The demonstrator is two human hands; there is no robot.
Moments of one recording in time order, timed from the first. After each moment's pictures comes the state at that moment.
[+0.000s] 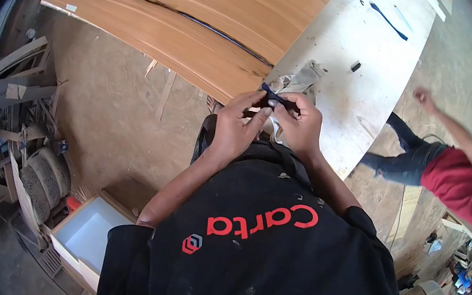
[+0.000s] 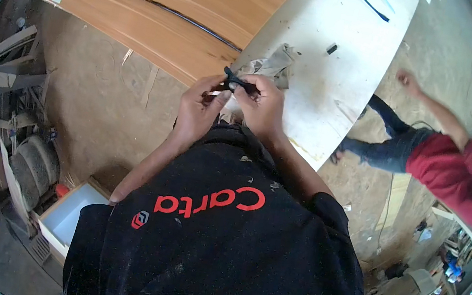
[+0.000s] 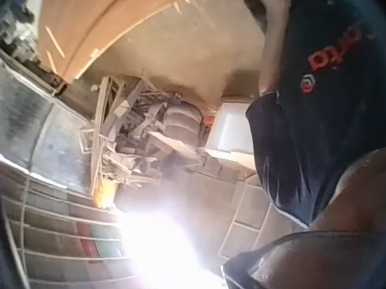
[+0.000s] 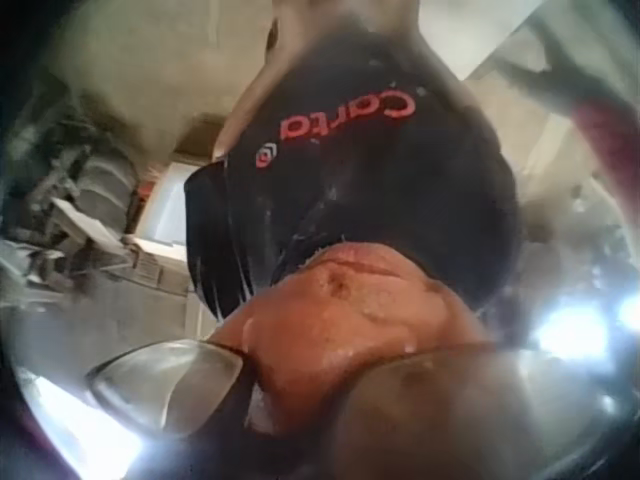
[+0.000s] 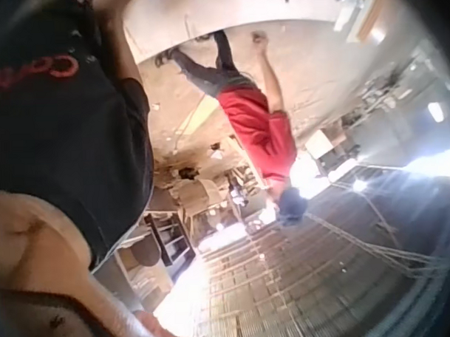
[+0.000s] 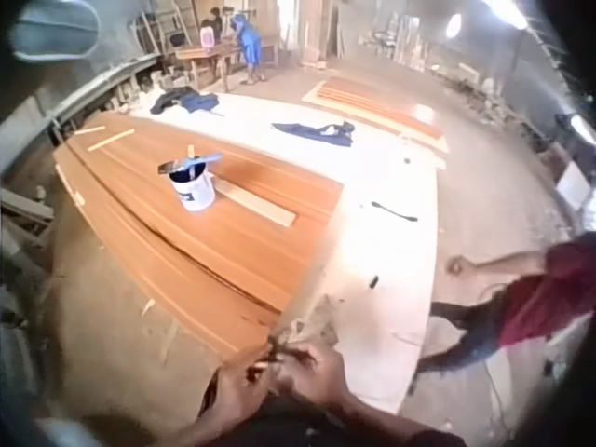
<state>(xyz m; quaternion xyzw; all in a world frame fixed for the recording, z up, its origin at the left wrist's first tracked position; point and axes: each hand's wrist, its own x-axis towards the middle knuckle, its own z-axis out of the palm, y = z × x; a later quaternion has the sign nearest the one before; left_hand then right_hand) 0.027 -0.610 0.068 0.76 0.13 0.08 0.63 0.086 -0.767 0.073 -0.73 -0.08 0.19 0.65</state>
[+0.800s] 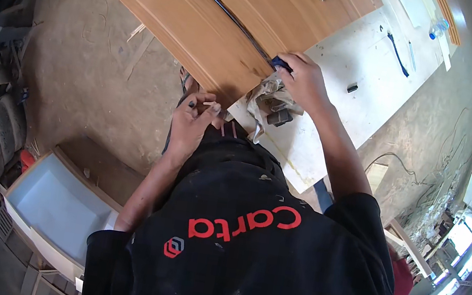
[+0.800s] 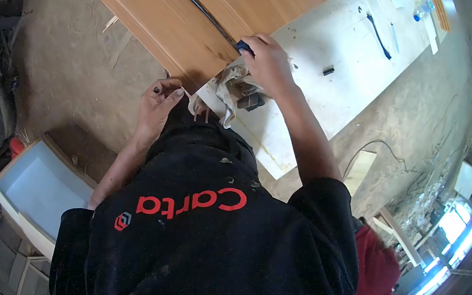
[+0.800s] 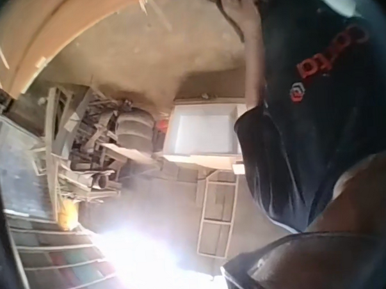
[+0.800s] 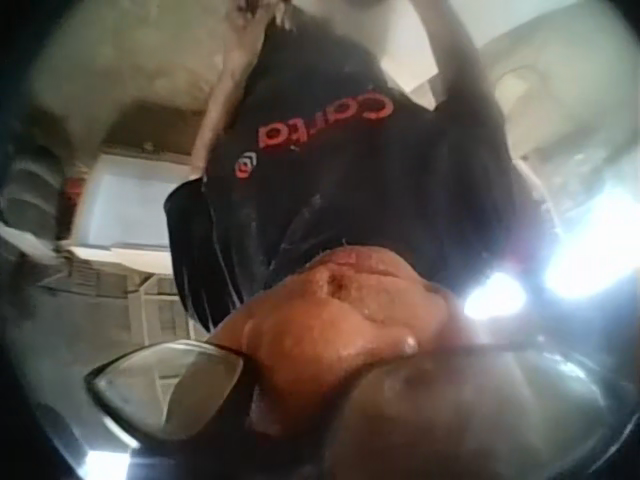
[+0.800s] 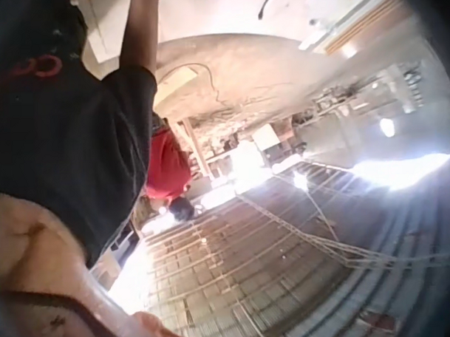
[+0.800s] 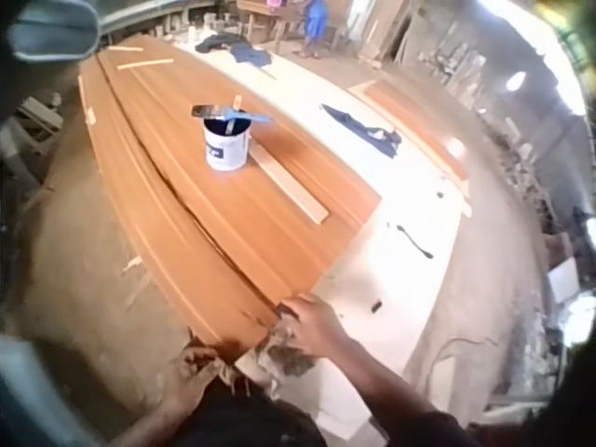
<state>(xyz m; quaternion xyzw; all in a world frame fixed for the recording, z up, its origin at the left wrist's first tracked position) -0.013 -0.561 0.021 0.50 0.35 0.02 0.79 0.226 -0.739 0.020 -0.86 -0.38 0.14 0.31</state>
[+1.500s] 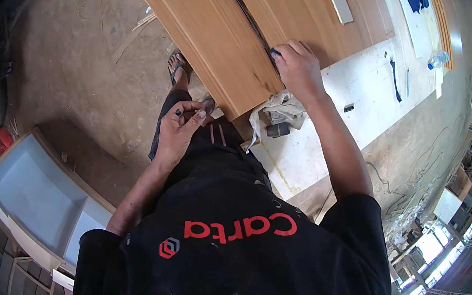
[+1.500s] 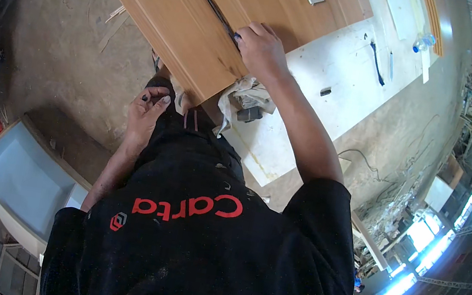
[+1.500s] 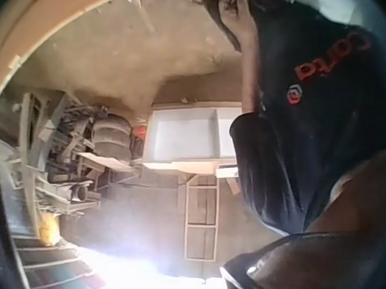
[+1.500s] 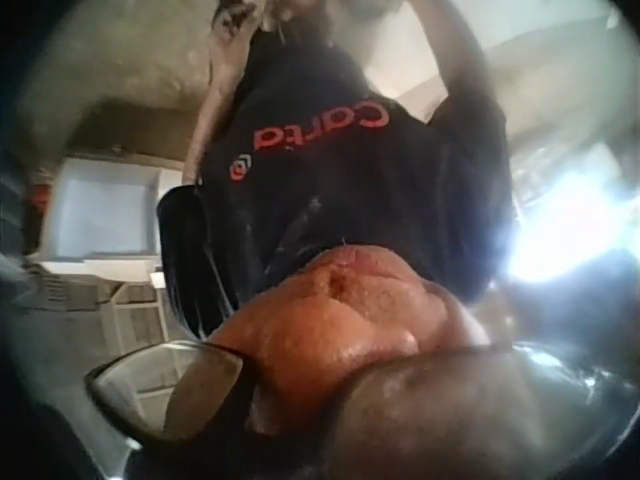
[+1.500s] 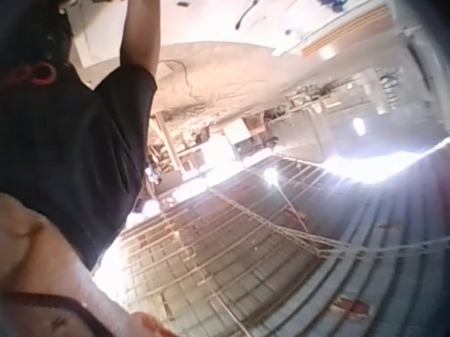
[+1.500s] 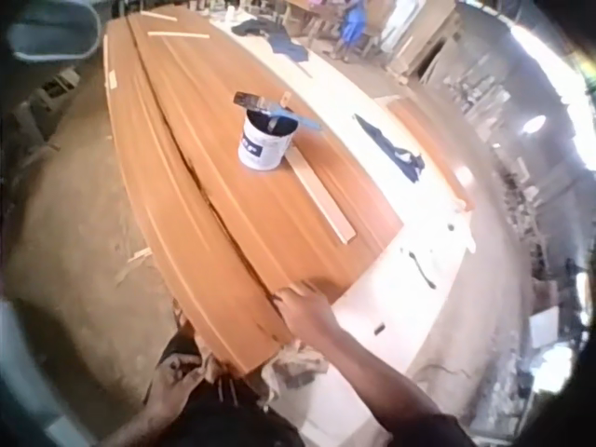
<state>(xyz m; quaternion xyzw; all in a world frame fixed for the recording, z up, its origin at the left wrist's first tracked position) -0.034 -0.533 0.009 0.49 0.40 0.06 0.78 0.260 -0.662 -0.005 -0.81 -0.54 0.05 0.22</state>
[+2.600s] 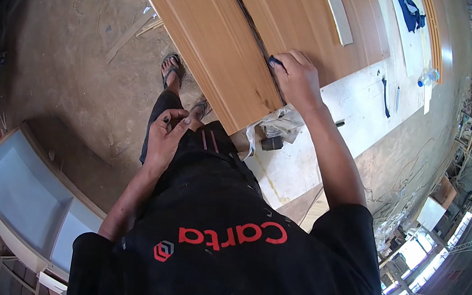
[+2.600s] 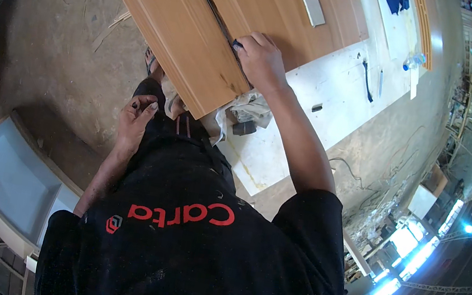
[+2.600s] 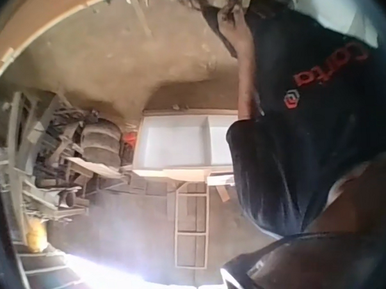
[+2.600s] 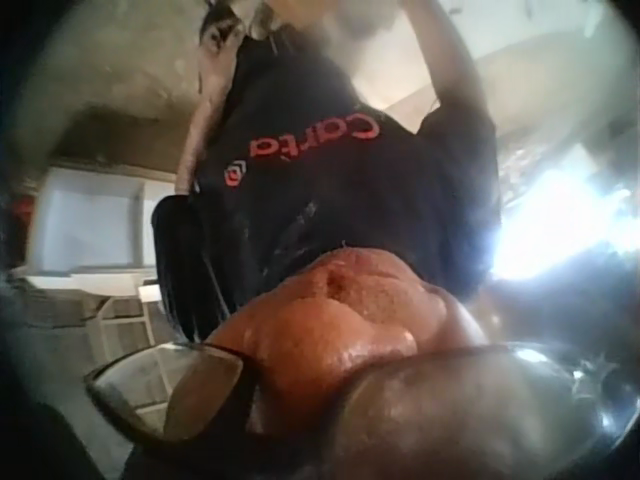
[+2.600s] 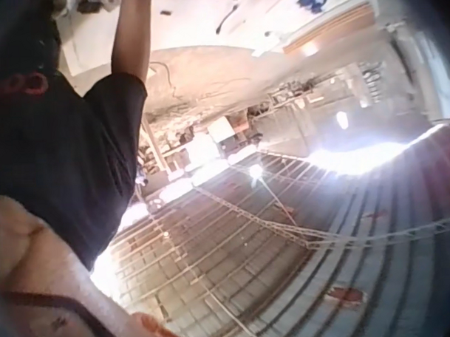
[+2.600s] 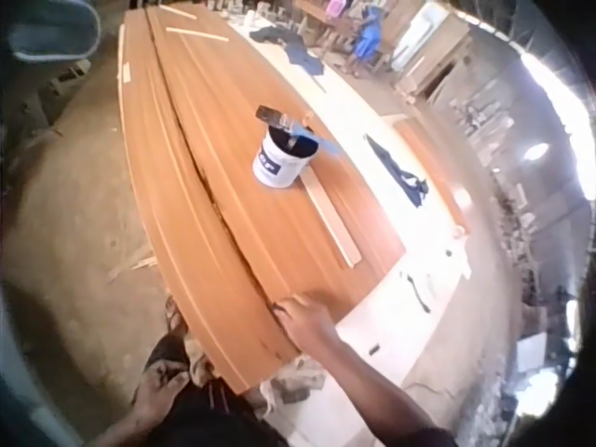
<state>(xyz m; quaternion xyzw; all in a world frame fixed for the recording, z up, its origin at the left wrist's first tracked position) -0.051 -0.510 -0.011 0.50 0.43 0.05 0.75 0.265 -0.636 0.006 -0.81 -0.52 0.08 0.25</state>
